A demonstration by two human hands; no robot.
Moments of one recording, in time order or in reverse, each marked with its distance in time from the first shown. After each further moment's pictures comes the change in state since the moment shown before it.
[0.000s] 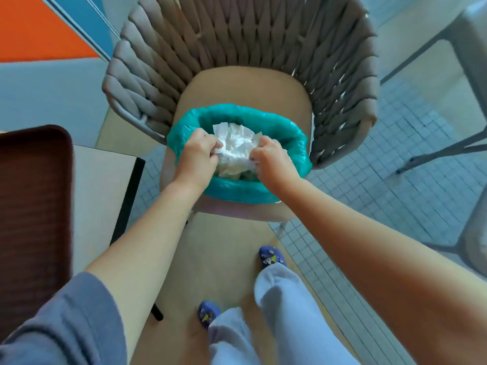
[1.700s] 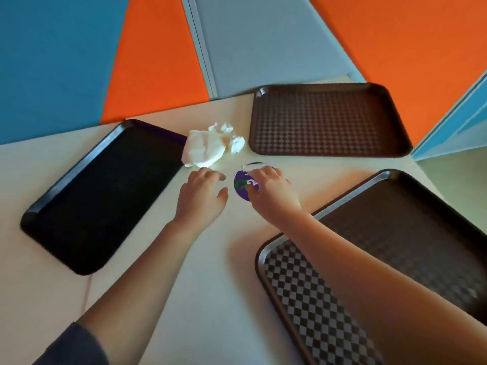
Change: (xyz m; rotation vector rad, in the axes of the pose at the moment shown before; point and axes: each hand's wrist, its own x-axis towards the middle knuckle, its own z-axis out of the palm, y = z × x) left_hand -0.427 -0.358 -0.335 0.136 0.599 -1.011; right_hand -0.091 -0.642 0.179 -0.095 -0.409 -0.956
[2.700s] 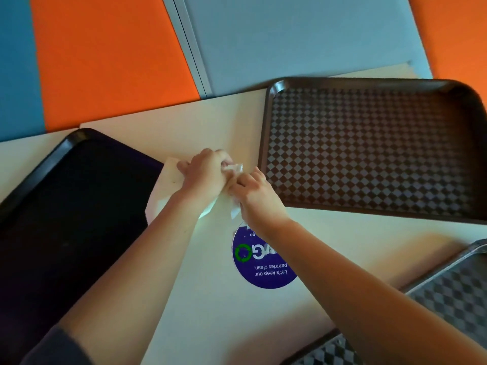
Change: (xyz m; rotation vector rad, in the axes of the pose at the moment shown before) left_hand 0.234 -0.042 0.080 -0.014 -0.173 -0.257; right_hand 0.201 0.038 0.092 -0.058 0.168 -0.354
